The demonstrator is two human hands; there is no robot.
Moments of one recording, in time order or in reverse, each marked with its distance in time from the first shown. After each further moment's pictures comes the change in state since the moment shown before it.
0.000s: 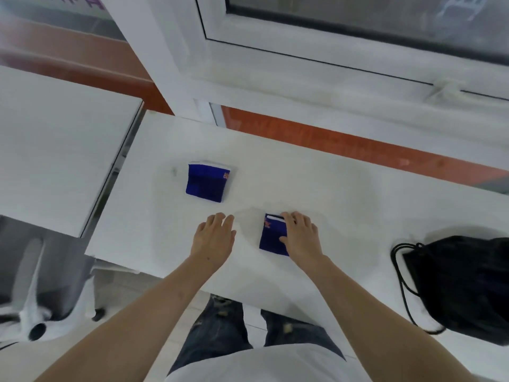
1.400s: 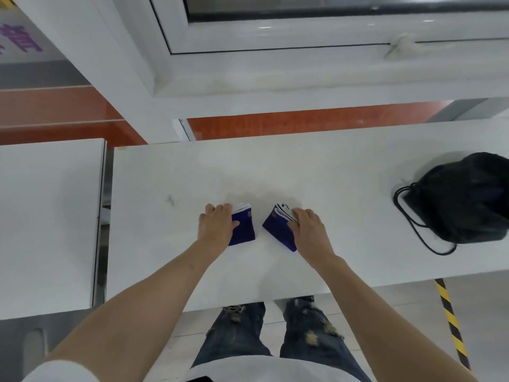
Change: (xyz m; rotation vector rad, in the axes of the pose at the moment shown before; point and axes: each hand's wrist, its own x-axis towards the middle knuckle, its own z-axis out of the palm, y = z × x) left_hand 0.080 -0.068 -0.024 0.051 -0.049 0.217; right_hand -0.043 -0.090 0.012 0.384 0.325 0.330
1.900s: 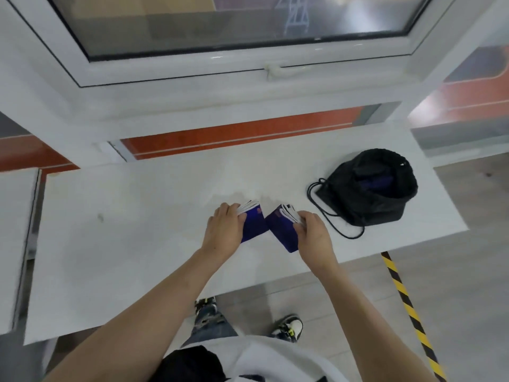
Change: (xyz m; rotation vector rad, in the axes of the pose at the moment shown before) left_hand -0.069 0.237 -0.014 -0.245 0.216 0.225; right_hand -0.095 0.155 -0.145 0.279 0.257 0.101
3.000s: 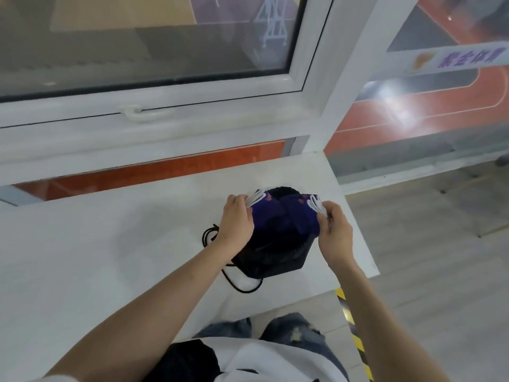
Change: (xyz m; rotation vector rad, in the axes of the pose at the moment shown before) left_hand 0.182 0.360 0.101 -0.375 0.033 -0.023; right_hand 0.180 0.217 -0.306 0.175 0.244 0.088
